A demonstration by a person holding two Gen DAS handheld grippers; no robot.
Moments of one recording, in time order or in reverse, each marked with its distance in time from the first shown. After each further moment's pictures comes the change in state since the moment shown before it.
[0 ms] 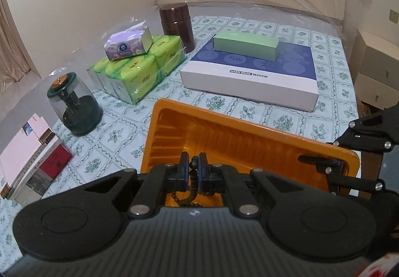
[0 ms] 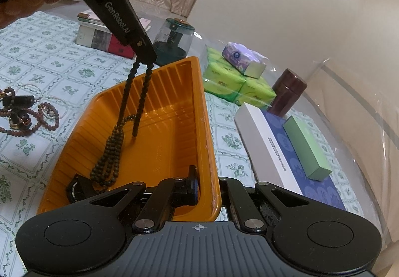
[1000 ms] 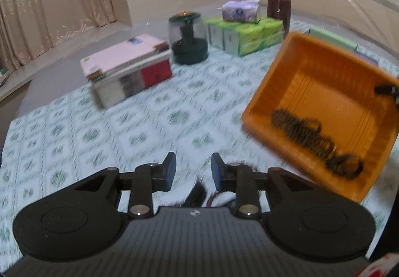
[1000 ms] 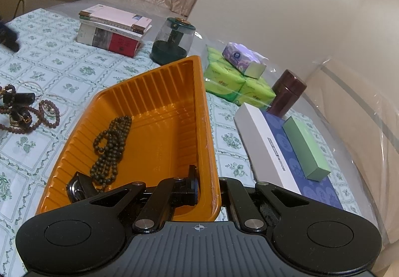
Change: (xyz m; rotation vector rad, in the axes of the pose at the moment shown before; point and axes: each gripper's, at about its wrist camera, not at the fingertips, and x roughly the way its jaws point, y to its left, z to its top) left arm -0.090 0.091 -0.195 -0.321 -0.010 0.279; right arm -0.002 0.002 -0.001 -0.012 0.004 -0.008
